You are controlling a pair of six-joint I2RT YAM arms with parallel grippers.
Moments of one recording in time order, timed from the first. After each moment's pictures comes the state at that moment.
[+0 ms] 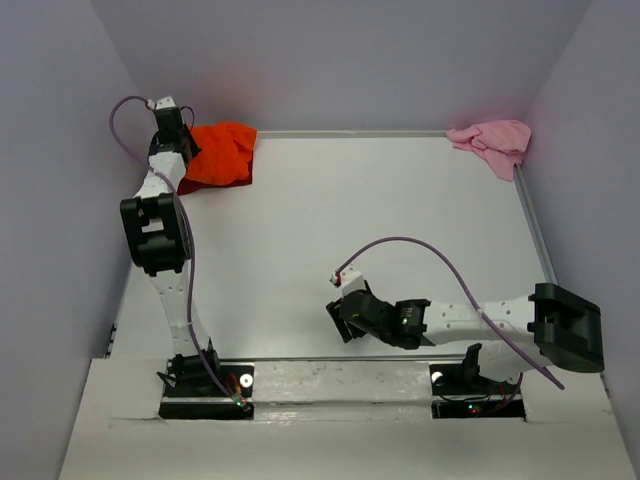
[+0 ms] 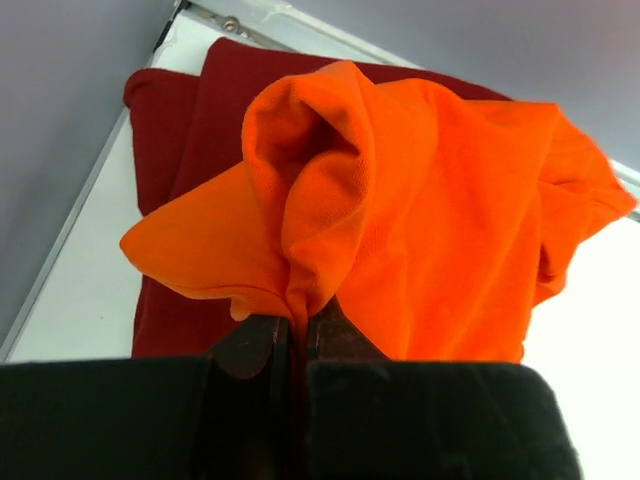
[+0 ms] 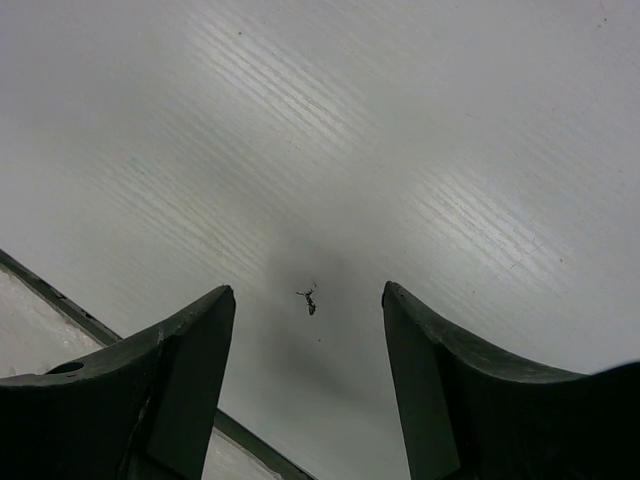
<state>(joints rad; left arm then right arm) 0.15 2.19 1.87 -0.22 -0.10 -0.26 1.28 1.35 0.66 -0.15 0.43 0.50</state>
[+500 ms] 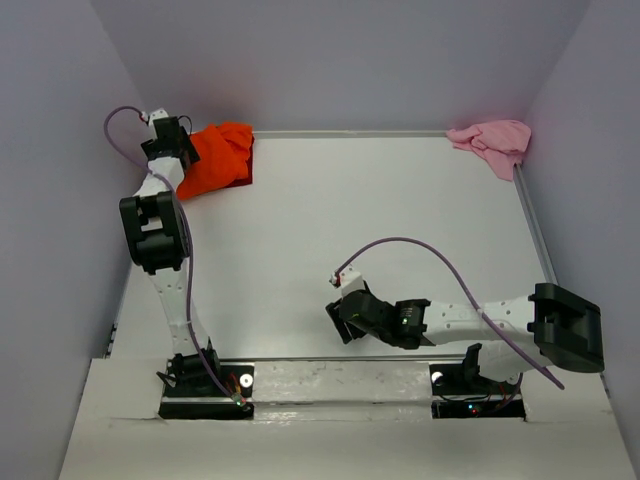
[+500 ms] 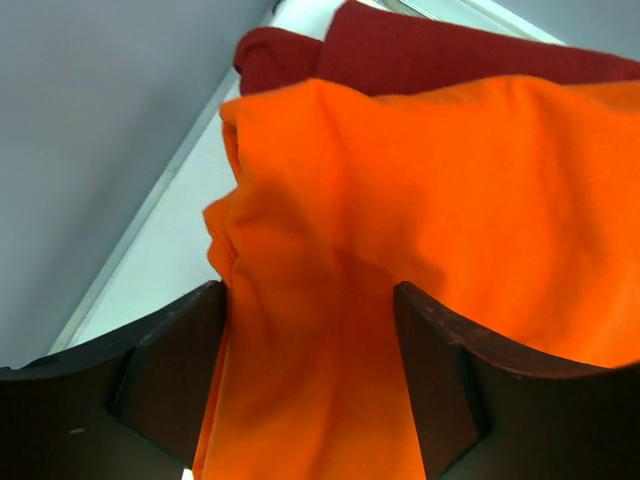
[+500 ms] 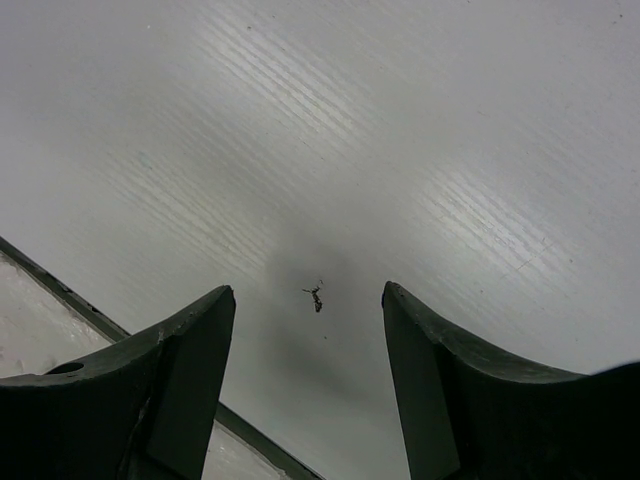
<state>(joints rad) 0.18 2.22 1.80 -0.18 -0.27 -0.25 1.28 1.35 0.66 -0.15 0.42 0.50</state>
